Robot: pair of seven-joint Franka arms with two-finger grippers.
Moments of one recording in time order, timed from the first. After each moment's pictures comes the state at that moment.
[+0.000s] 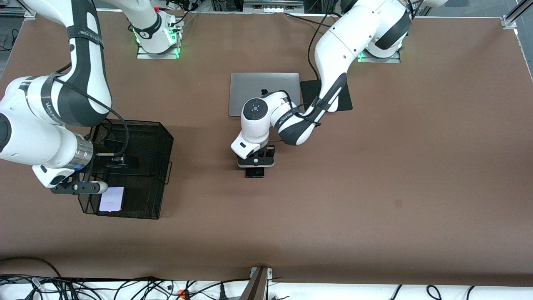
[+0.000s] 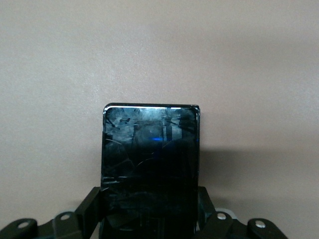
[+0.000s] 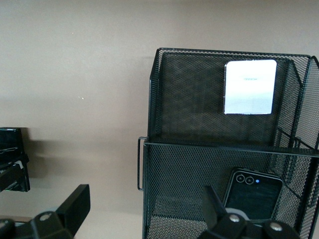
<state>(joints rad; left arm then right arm) -0.63 1.08 -0.25 -1.08 0.33 2.25 -1.01 0.47 0.53 -0.47 -1.33 0.32 1.73 -0.02</state>
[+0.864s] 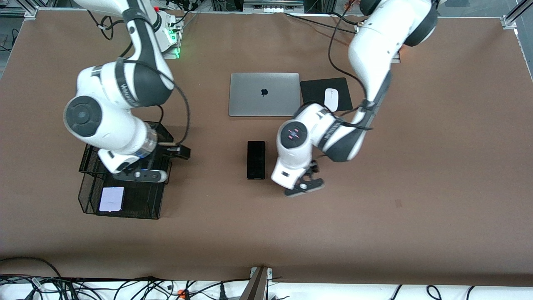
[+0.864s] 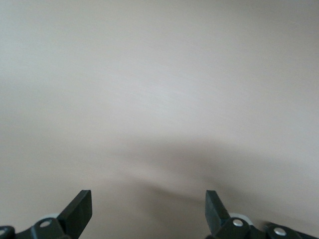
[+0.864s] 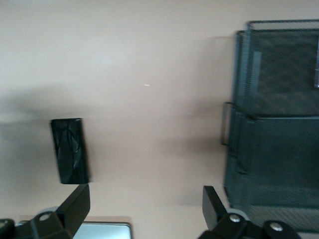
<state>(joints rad) -0.41 0.94 -0.22 -1.04 0.33 1.89 -0.97 0.70 0.54 -0.44 -1.34 0.33 1.80 0.26</state>
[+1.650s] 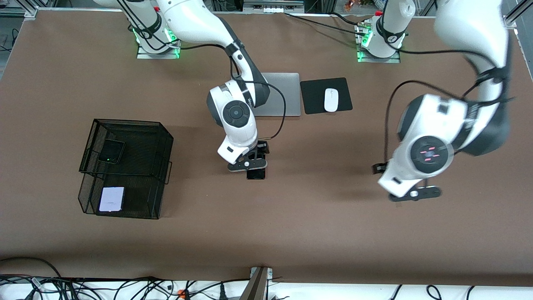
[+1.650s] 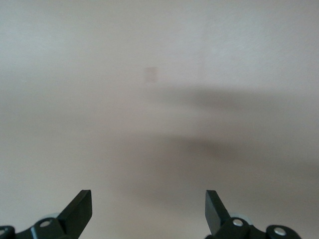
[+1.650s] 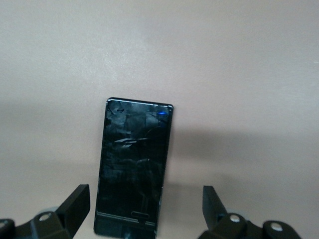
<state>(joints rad) -0.06 0.58 -0.23 -1.23 0.33 1.53 -0.38 0.97 0.86 -0.40 -1.36 0.34 2.20 0.37</state>
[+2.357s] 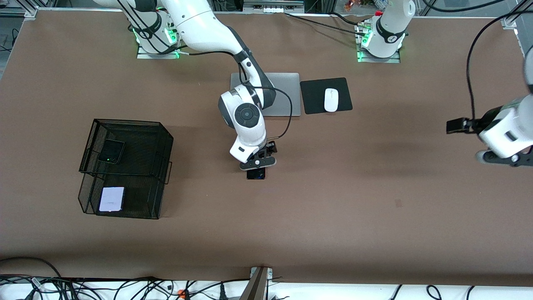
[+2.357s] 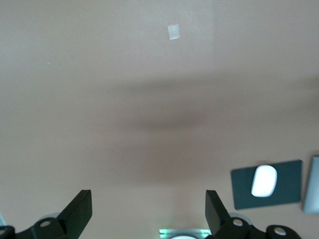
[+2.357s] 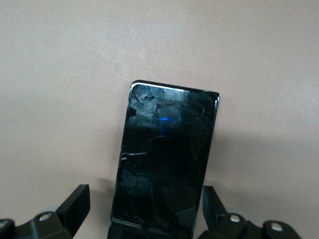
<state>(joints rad) 0.18 0.34 -0.23 -1.25 0.12 1.33 0.04 0.97 0.92 -0.34 -1.36 0.34 2.29 0.37</state>
